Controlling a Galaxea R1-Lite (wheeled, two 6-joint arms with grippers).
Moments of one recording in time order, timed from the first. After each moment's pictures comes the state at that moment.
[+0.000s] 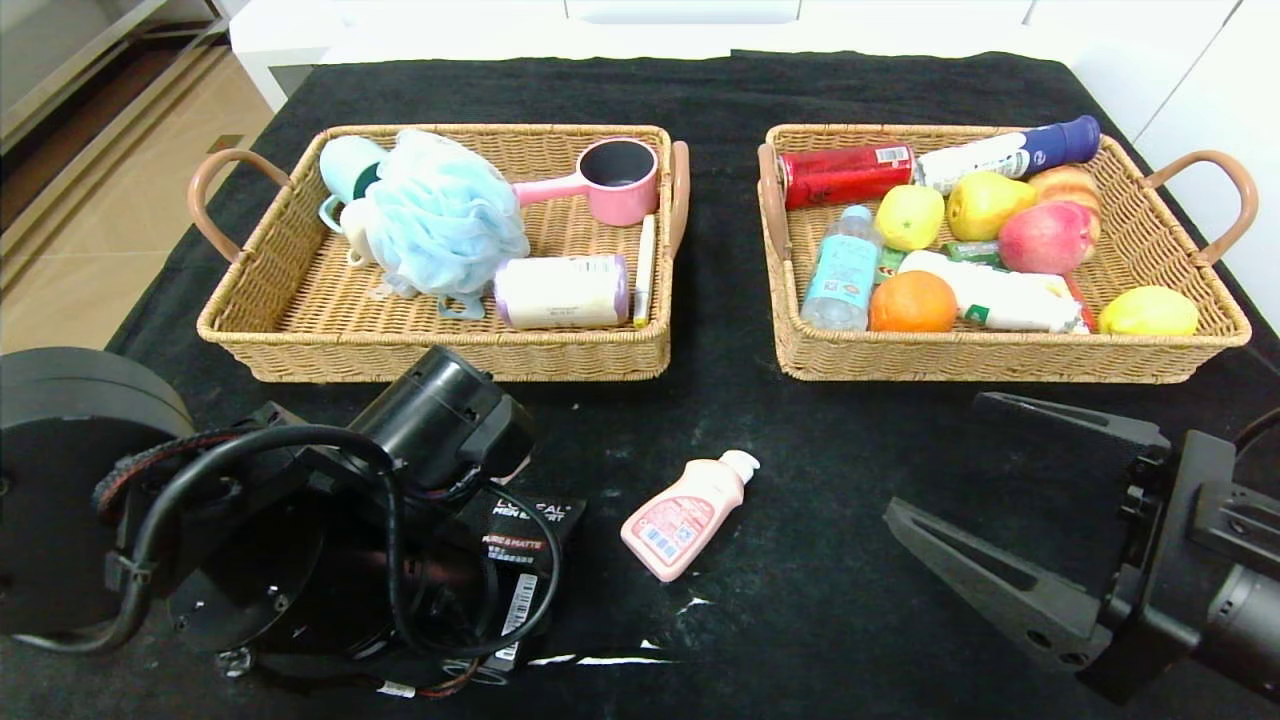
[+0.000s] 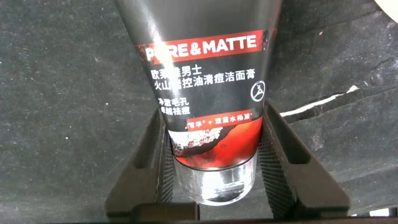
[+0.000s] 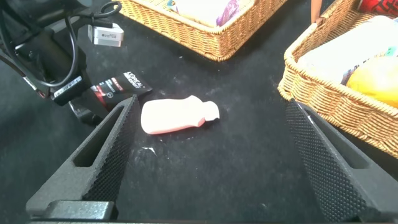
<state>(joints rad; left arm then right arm) -0.70 1.64 -1.13 0.58 0.21 -0.44 0.74 1.26 -0.46 -0.84 0.03 -0.11</state>
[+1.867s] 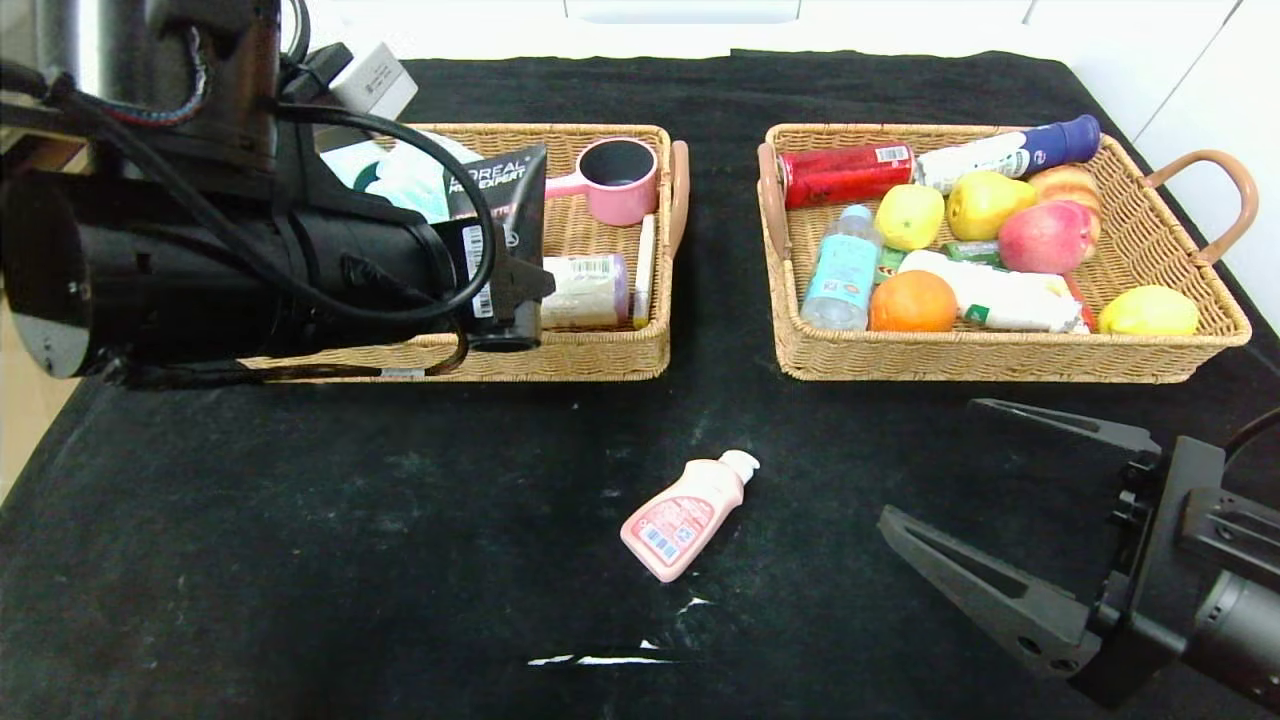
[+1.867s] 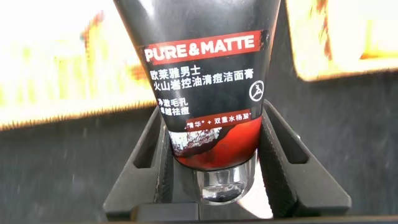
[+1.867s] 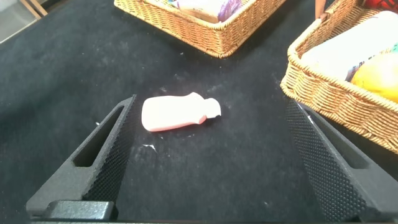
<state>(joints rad) -0.57 1.56 -1.42 0.18 0.22 -0.29 0.75 1.27 -0.46 -0.85 0.03 -0.11</state>
